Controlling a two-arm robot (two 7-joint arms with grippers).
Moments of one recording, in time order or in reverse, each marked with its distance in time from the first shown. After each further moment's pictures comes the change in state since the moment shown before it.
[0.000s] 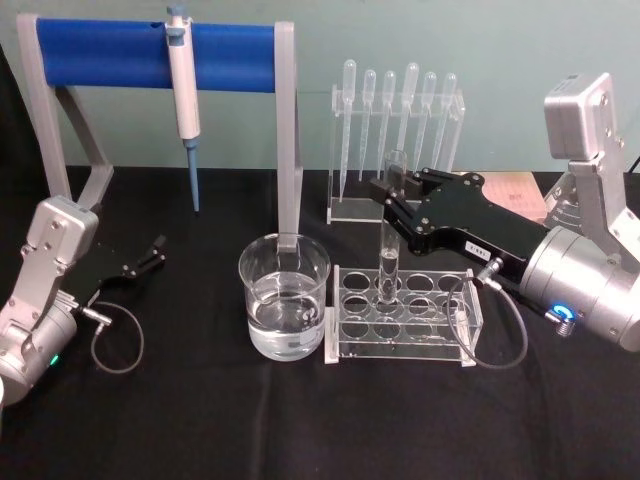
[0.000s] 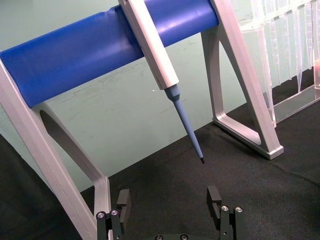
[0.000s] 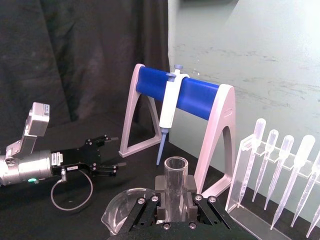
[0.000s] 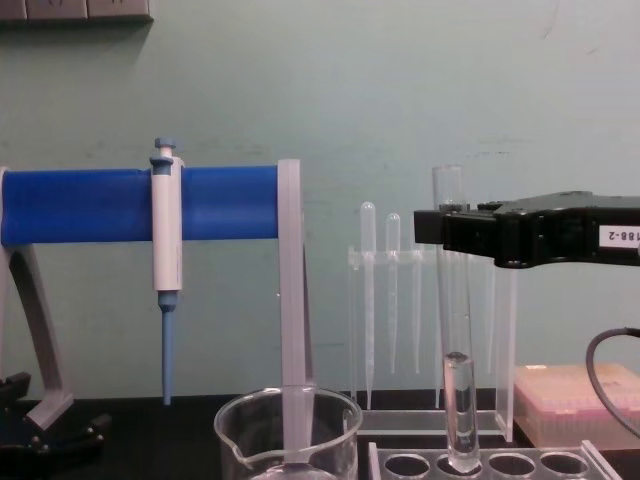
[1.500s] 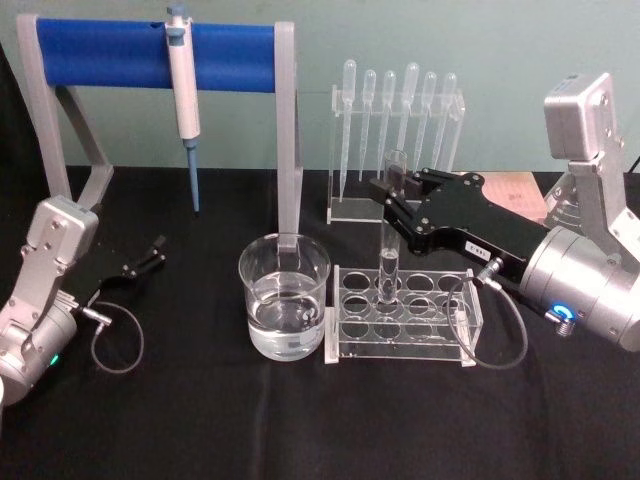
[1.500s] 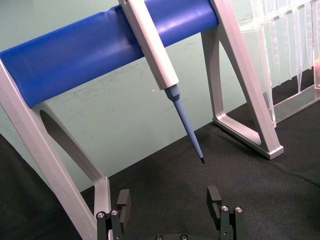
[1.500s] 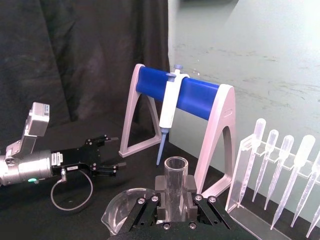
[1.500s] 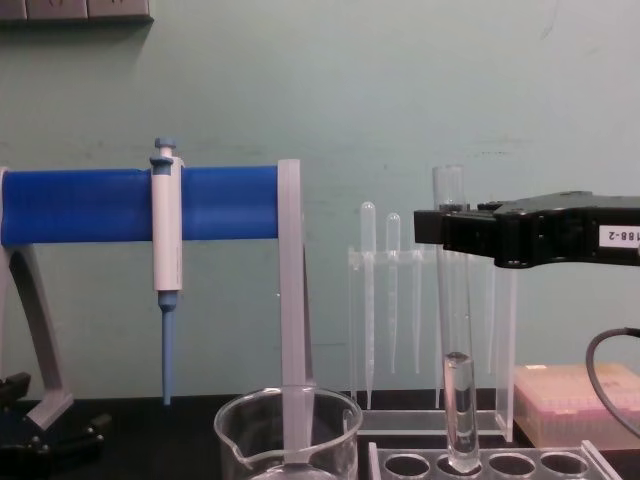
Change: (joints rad) left arm 0.000 0.000 0.000 0.000 0.000 0.000 0.000; right arm 0.000 0.000 0.000 0.000 0.000 0.000 0.000
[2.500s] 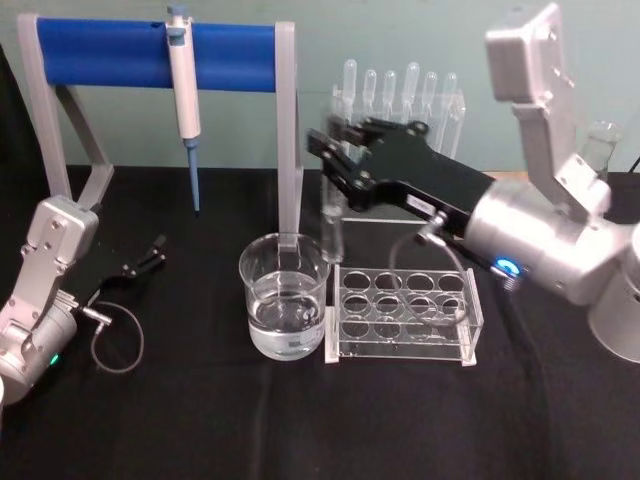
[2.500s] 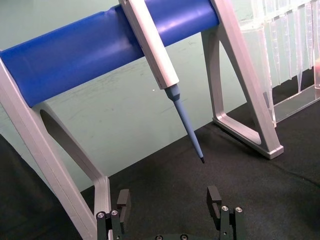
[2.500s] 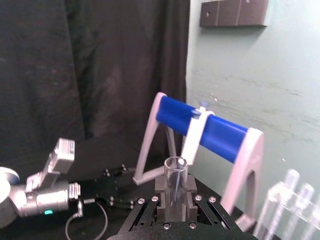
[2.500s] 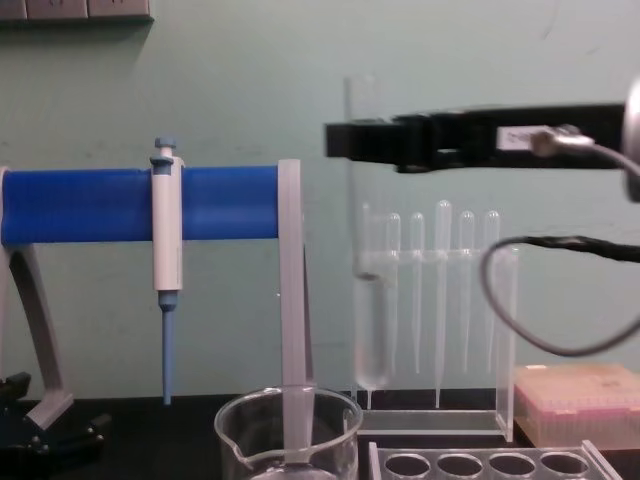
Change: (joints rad) left arm 0.000 0.000 0.000 0.000 0.000 0.000 0.000; right arm 0.128 -0.081 -0.086 -0.024 -0.029 0.061 -0.028
